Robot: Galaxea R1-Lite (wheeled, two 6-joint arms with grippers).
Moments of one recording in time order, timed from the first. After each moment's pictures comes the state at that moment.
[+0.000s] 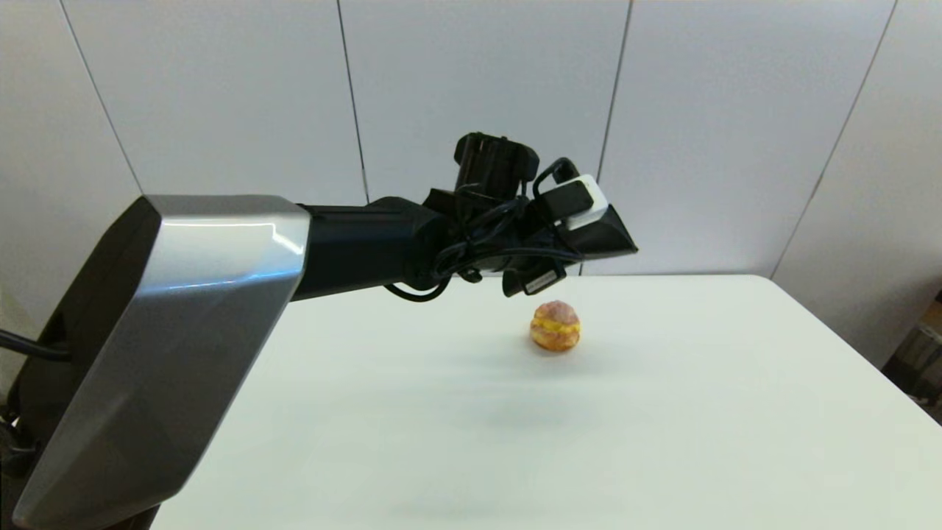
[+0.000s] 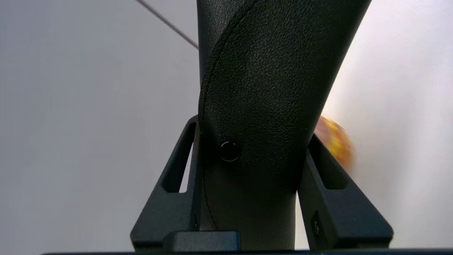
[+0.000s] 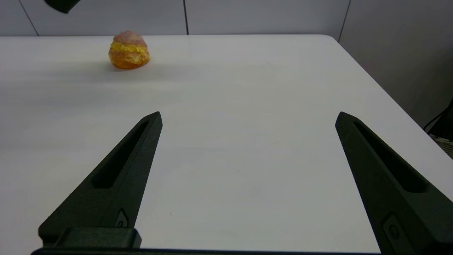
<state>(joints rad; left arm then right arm) -0.74 2.29 -1.97 0.02 -0.10 0.74 -0.01 0.00 0.00 -0.01 0.00 0.00</state>
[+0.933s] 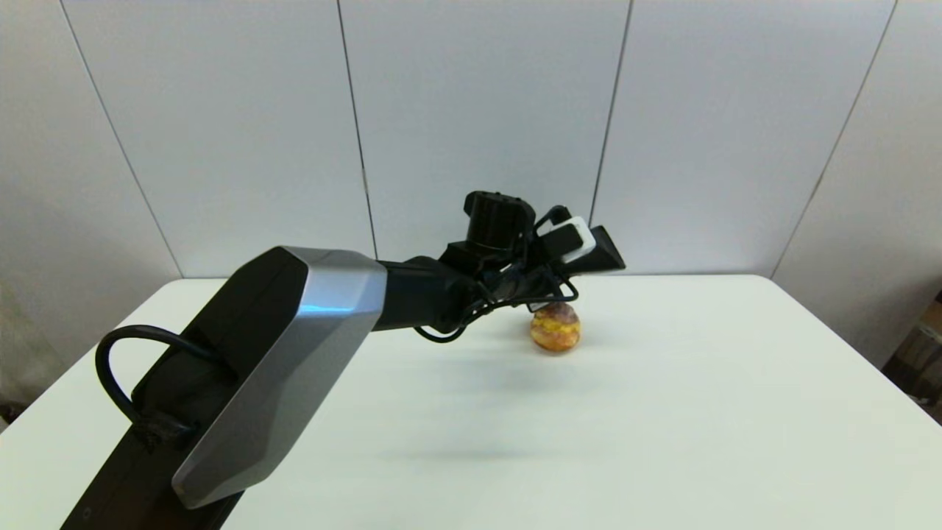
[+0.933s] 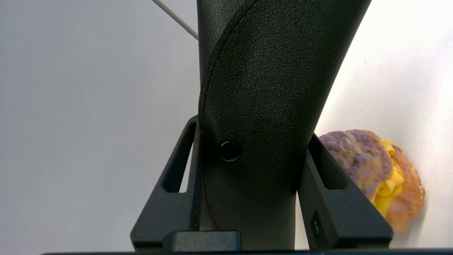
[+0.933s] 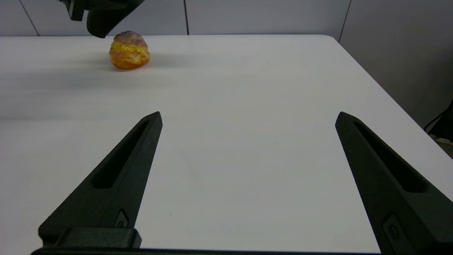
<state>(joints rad) -0.71 2.48 -1.97 -0.24 -0.11 0.75 -0.01 0.00 0.00 -0.01 0.01 0.00</state>
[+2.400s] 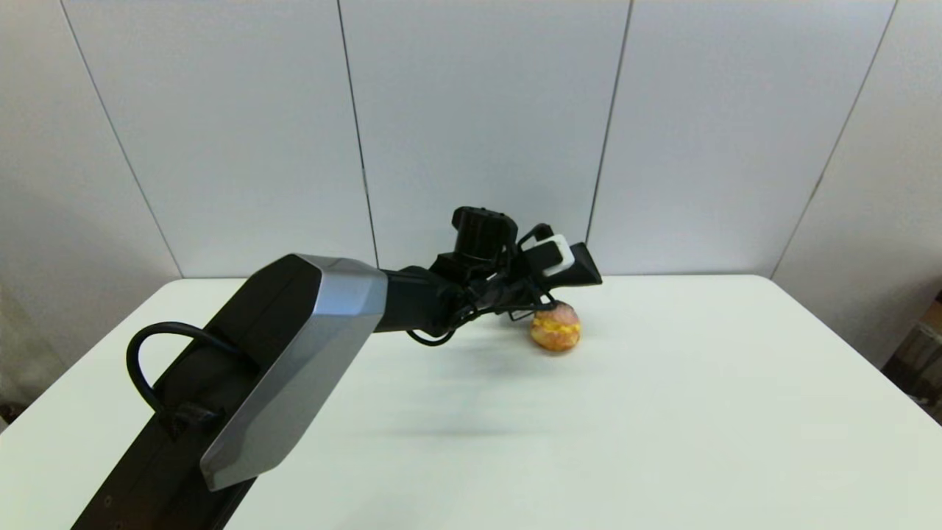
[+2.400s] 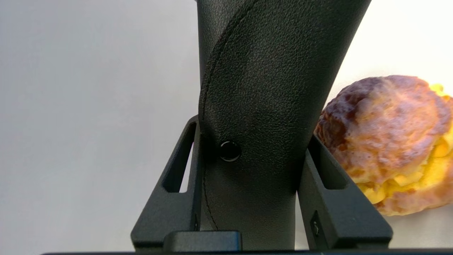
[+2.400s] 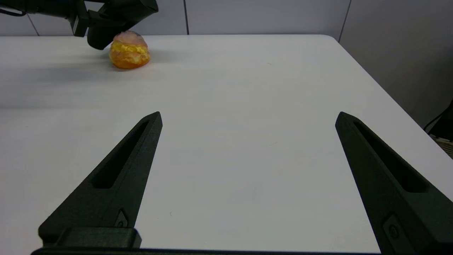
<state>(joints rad) -0.66 2.53 -1.97 -0.24 -0.14 0.80 -0.01 0.00 0.00 -0.01 0.01 0.00</state>
